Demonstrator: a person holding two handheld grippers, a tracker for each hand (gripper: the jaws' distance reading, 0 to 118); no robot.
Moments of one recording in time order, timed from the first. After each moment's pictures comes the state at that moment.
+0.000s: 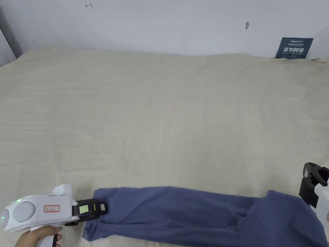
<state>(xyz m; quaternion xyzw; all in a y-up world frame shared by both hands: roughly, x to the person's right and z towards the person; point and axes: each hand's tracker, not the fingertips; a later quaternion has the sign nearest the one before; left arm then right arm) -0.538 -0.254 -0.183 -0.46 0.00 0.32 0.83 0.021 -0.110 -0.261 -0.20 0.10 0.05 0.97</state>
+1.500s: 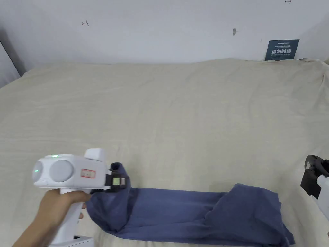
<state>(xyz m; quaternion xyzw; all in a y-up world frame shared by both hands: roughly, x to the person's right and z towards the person) -0.388 -0.120 -0.231 -0.47 -0.05 0.14 0.87 0.081 -0.096 -0.238 -0.18 0.09 -0.01 0.98</state>
